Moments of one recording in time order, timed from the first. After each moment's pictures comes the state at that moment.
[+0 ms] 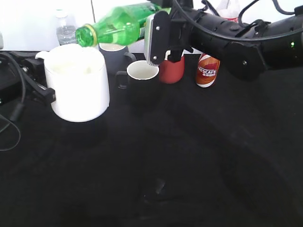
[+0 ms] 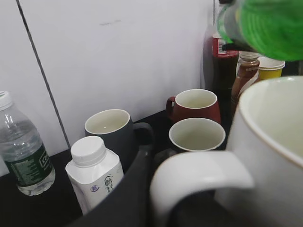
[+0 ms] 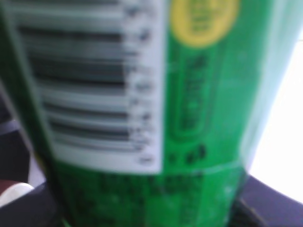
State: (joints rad) left arm -0.24 1.46 -0.44 0.43 -0.86 -0.13; right arm 0.53 1.91 -1.14 -0.22 -0.70 -1.24
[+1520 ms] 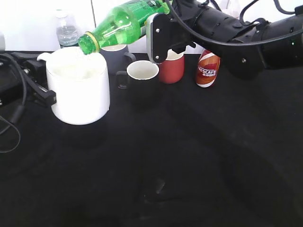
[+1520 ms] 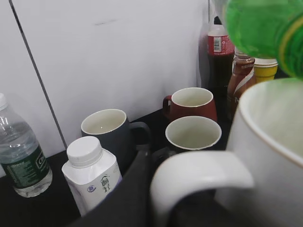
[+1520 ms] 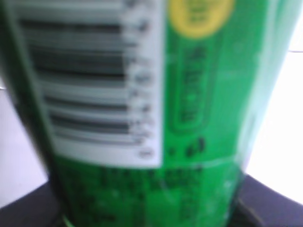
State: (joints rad) left arm -0.24 1.46 -0.44 0.45 -0.86 -0.13; right arm 0.53 1.91 -1.14 -0.16 -0.78 -1.46
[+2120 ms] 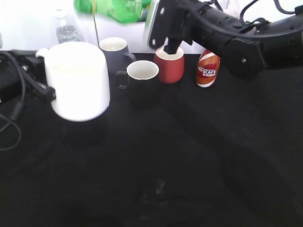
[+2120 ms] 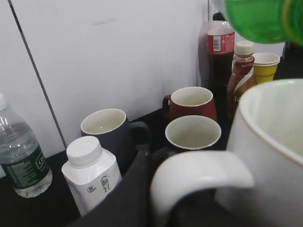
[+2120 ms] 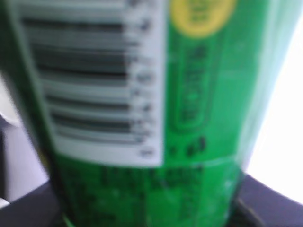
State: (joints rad) left arm -0.24 1.46 -0.44 0.43 -0.90 -0.13; right arm 0.53 1.91 -1.14 -0.16 -0.78 -1.11
